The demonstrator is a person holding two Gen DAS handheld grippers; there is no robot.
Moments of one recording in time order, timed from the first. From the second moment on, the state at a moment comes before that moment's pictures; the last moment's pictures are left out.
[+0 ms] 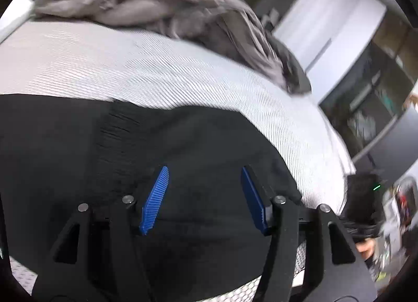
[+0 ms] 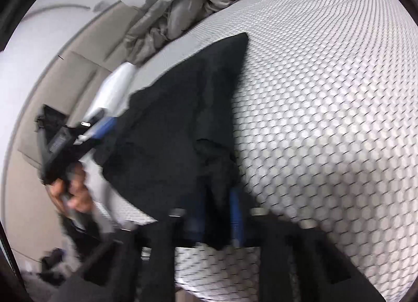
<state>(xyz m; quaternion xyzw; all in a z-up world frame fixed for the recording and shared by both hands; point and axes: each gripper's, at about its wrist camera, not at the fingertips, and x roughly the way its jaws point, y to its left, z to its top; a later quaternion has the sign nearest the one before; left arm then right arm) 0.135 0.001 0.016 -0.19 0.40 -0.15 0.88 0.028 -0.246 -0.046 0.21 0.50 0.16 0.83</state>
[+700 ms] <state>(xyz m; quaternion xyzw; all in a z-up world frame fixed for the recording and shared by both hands) 0.121 -0.027 -0.013 -0.07 0.44 -0.16 0.88 0.079 -0.249 -0.039 0.24 0.47 0.12 0.84</state>
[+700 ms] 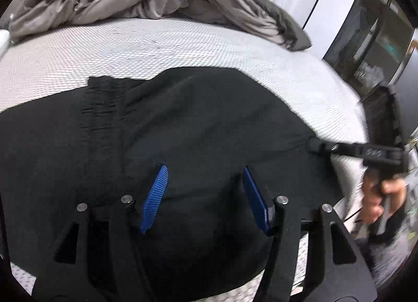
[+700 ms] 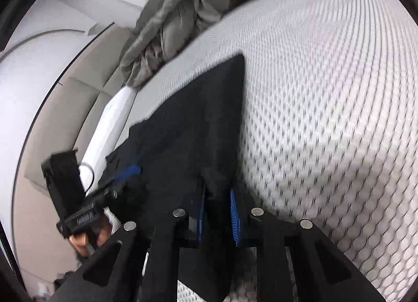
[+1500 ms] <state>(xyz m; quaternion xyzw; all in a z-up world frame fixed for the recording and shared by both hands) 0.083 0.015 -0.024 -0.05 0.44 -0.23 0.86 0.066 -0.204 -0.043 -0.06 0.48 0.10 0.87</state>
